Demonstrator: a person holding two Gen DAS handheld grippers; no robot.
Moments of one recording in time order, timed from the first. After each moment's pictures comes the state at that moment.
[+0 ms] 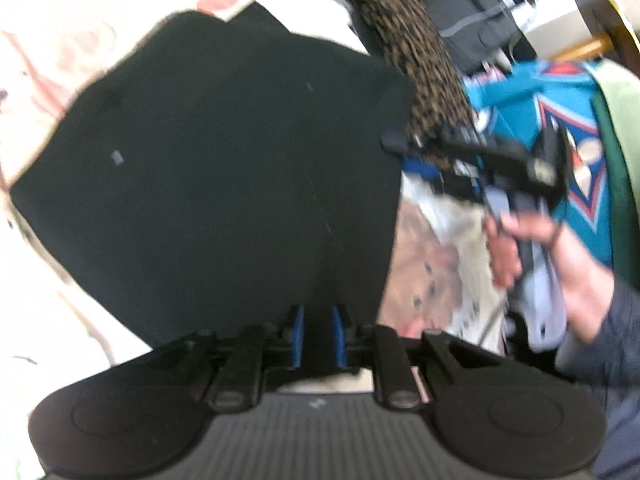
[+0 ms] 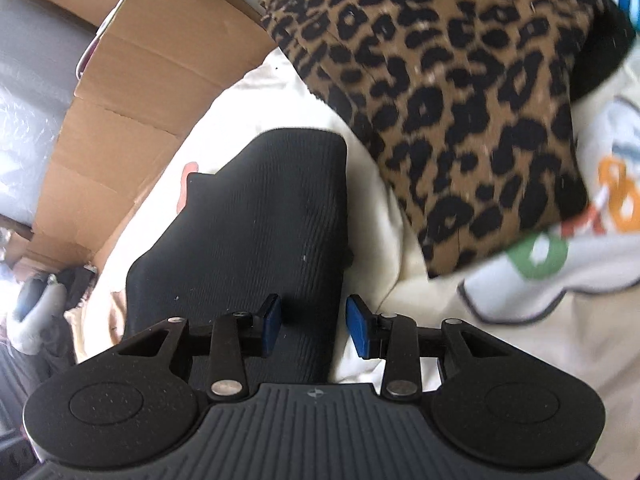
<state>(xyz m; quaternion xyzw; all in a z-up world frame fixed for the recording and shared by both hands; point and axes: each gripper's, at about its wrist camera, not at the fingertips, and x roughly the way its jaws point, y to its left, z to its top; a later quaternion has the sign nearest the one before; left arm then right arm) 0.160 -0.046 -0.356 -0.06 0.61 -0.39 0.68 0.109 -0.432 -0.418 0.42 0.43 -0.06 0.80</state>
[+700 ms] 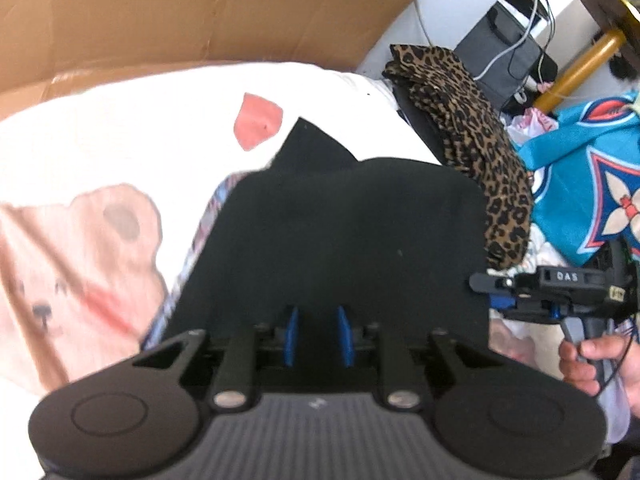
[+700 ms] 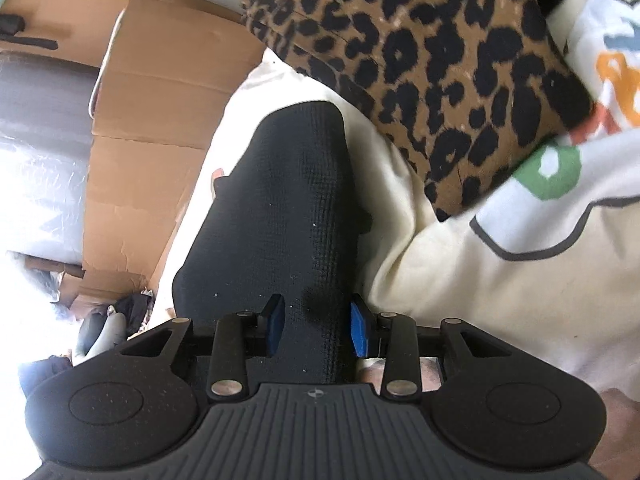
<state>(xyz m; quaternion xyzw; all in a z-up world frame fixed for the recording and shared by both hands) 0.275 -0.077 -0.348 0.02 0.54 -0.37 0.75 0.084 -0.446 -0.443 0.52 0.40 -0.03 0.75</state>
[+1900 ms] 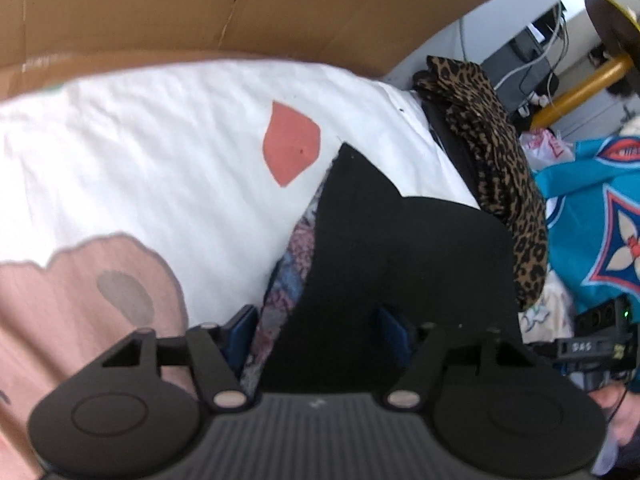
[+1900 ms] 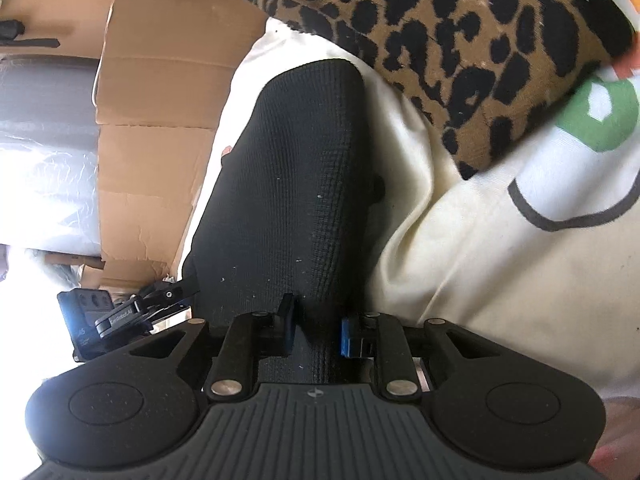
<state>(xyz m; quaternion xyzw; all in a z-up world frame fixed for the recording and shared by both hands) 0.351 -0.073 -0.389 -0.03 0.57 -0.40 0.72 0.065 -0.450 -0.462 0.54 0.40 0.01 0.74</state>
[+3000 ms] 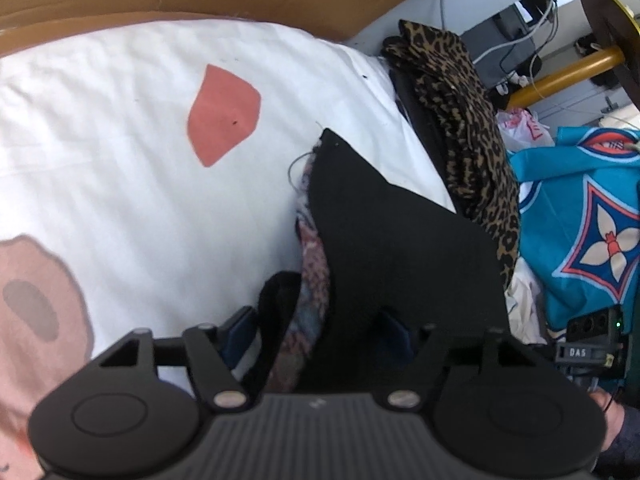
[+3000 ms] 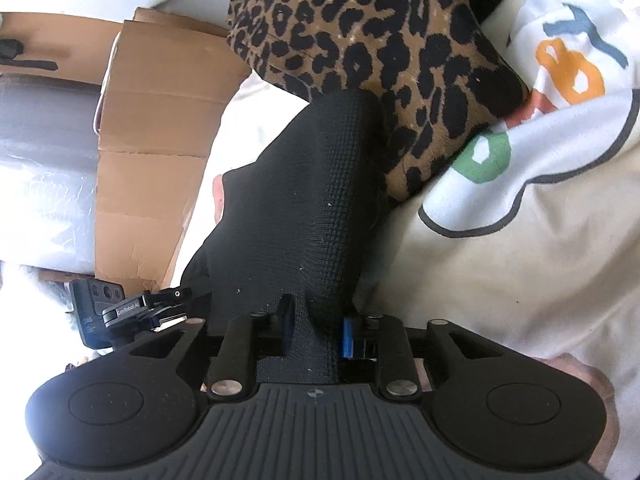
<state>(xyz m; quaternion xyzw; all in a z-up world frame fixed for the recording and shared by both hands) 0.361 -0.120 -0.398 -0.04 0.61 -0.44 0.65 0.036 -0.466 -0.433 0.55 0.39 -0.04 0.74</state>
